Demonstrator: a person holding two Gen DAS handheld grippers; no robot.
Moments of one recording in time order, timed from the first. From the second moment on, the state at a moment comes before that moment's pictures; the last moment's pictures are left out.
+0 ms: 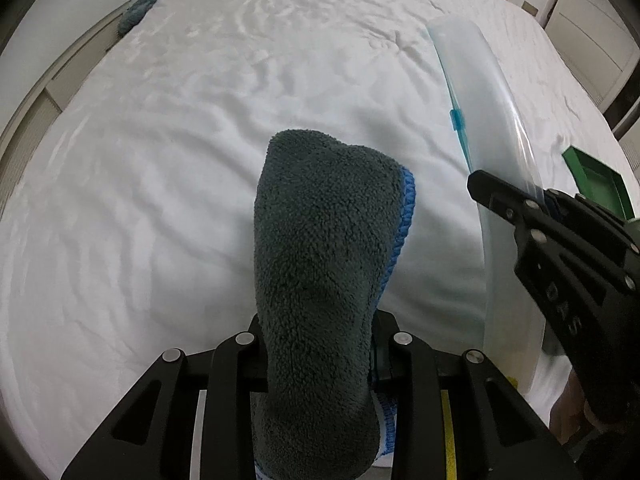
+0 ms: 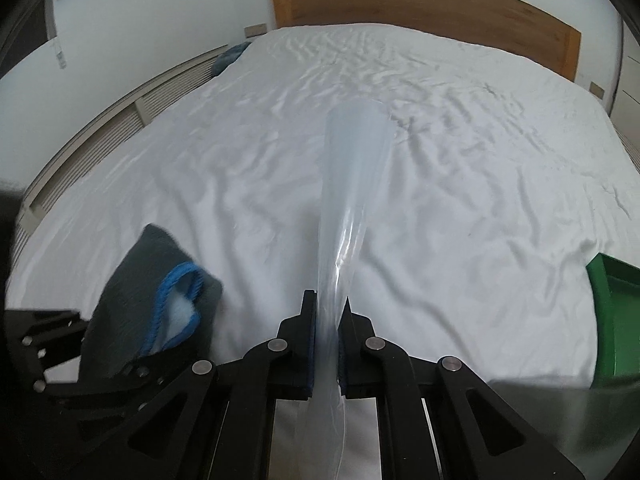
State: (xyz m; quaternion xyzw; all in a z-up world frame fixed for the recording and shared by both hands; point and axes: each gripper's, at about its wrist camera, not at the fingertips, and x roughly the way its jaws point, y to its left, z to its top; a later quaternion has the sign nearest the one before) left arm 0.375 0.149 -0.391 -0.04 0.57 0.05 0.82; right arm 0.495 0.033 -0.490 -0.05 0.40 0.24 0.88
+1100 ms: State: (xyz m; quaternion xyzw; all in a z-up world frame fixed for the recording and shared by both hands) left arm 0.264 0.166 -0.269 -0.05 0.50 0.10 0.86; right arm 0.321 -0.028 -0.381 -0.04 0.39 0.26 0.88
